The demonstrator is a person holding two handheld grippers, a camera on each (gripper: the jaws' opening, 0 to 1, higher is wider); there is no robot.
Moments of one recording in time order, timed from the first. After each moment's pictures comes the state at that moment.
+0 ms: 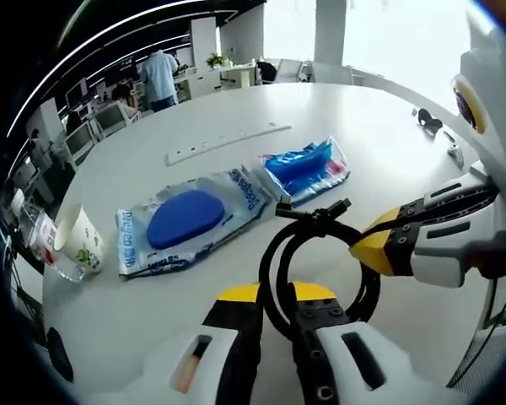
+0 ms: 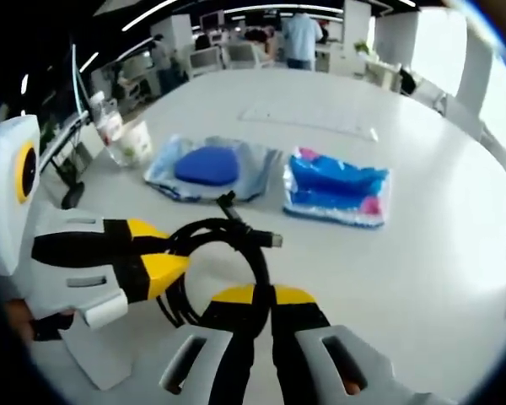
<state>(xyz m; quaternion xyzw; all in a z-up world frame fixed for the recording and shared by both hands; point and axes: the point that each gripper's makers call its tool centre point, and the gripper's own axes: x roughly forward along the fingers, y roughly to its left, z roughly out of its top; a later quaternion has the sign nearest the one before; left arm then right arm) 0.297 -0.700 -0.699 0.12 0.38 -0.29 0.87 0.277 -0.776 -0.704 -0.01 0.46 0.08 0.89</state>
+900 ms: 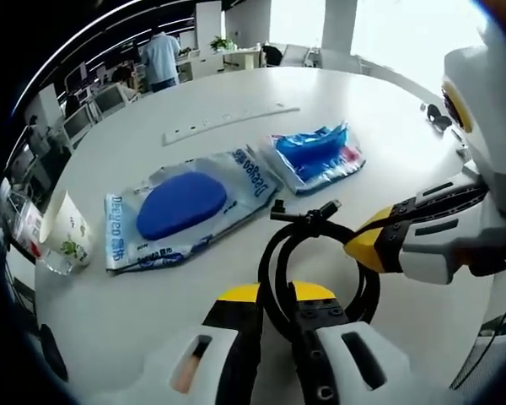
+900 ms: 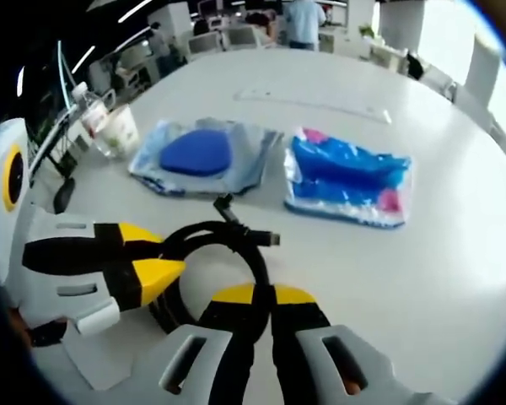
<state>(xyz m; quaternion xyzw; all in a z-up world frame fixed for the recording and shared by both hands) 0.309 -0.697 -0.723 0.11 0.42 -0.28 0.86 0.295 -0.774 -0.733 0.00 0.50 0.09 0.86</state>
